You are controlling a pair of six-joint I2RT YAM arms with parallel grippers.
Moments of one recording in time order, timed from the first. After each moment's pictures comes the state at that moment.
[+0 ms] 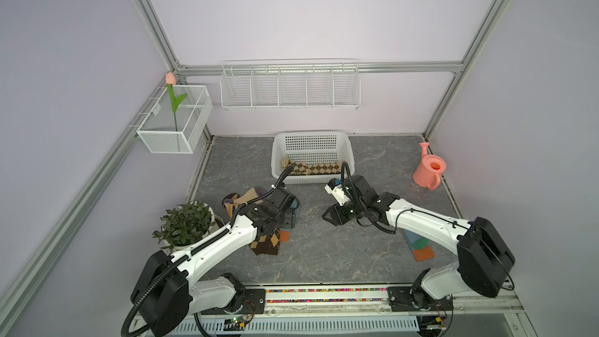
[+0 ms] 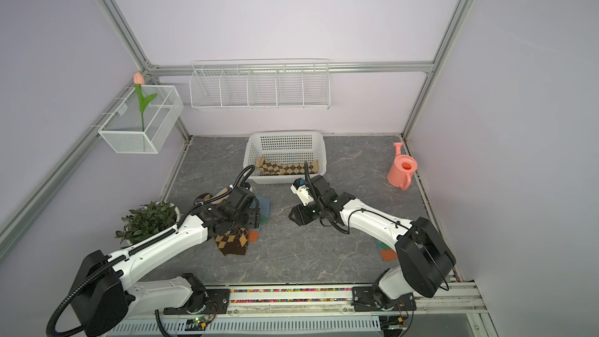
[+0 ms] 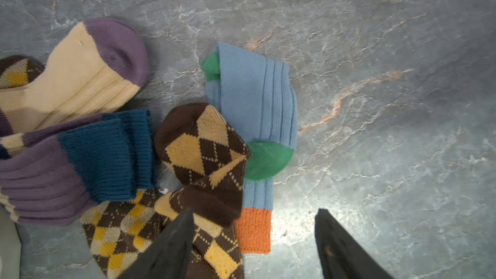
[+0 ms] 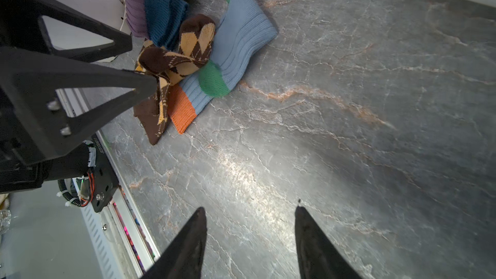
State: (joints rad) left arm -0.73 1.23 0.79 -0.63 -0.24 -0.51; right arm 0.73 1.48 0.92 -0.35 -0.35 0.26
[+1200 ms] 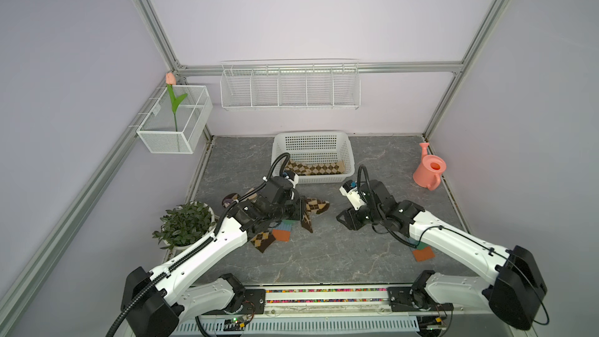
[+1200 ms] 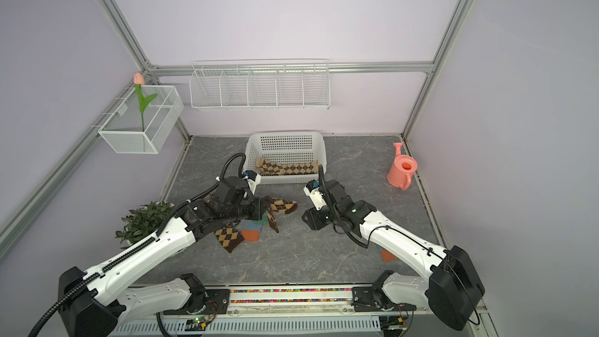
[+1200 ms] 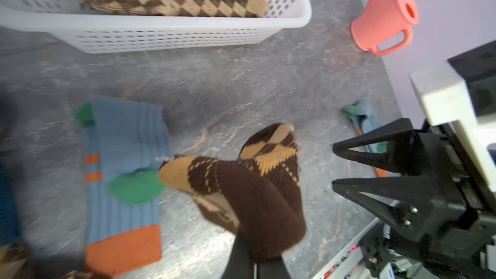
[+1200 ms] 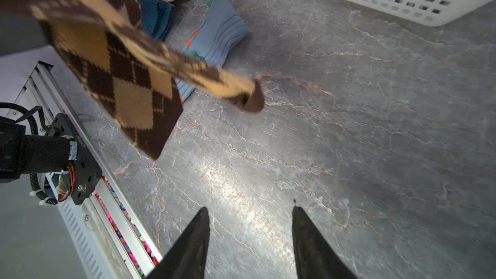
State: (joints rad) left arm -0.78 1.16 0.93 -0.50 0.14 -0.57; right arm 0.70 1.21 0.83 -0.49 -0.23 0.24
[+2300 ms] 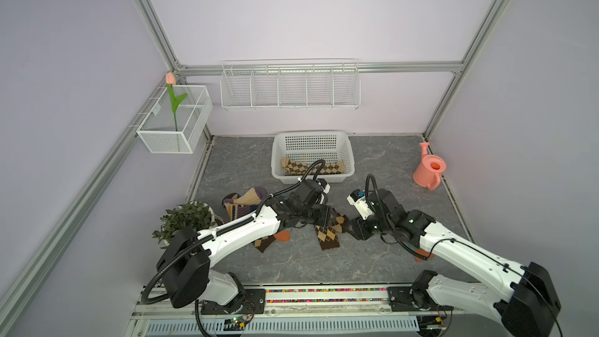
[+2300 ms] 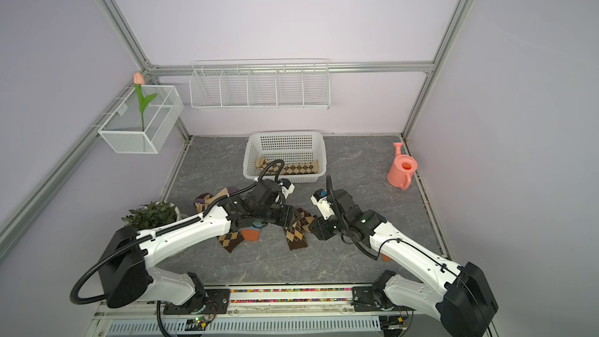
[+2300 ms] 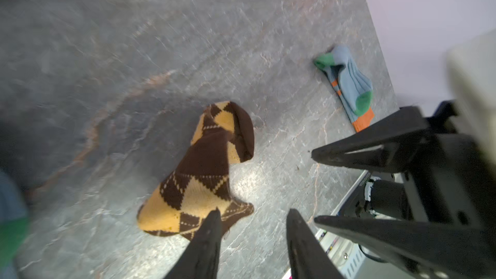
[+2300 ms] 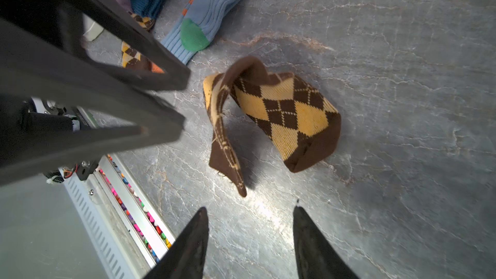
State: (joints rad) left arm -0.92 1.37 1.00 -0.41 0.16 -0.56; right arm 0.72 1.10 0.72 -0.53 -0.24 0.26
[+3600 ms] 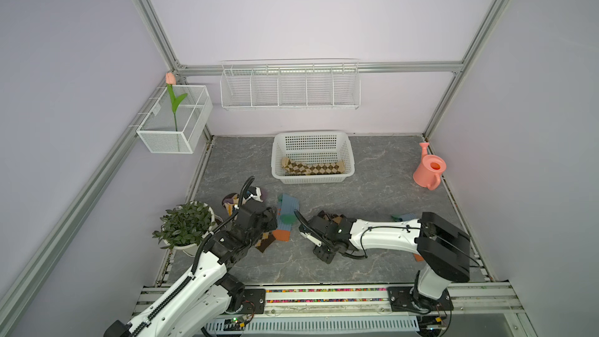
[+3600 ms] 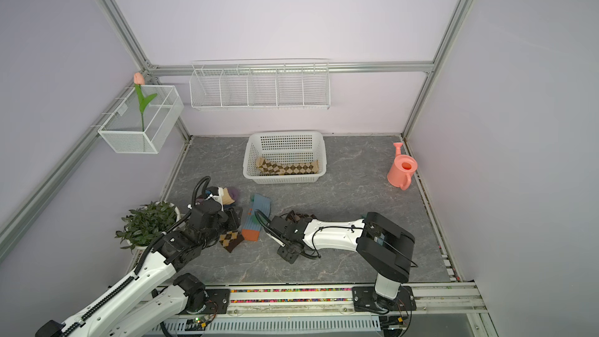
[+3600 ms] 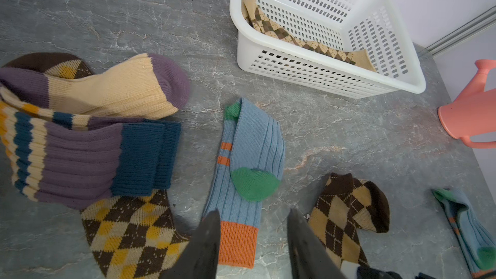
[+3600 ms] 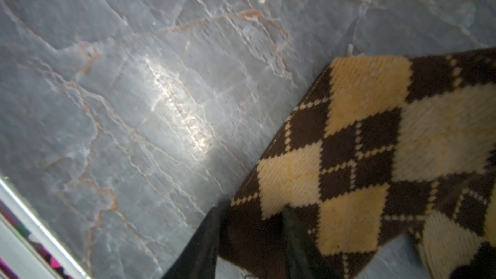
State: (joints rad) left arm -0.61 0.77 0.56 -0.45 -0.19 -0.65; right arm 1.16 1.74 1.00 -0.55 0.05 0.14
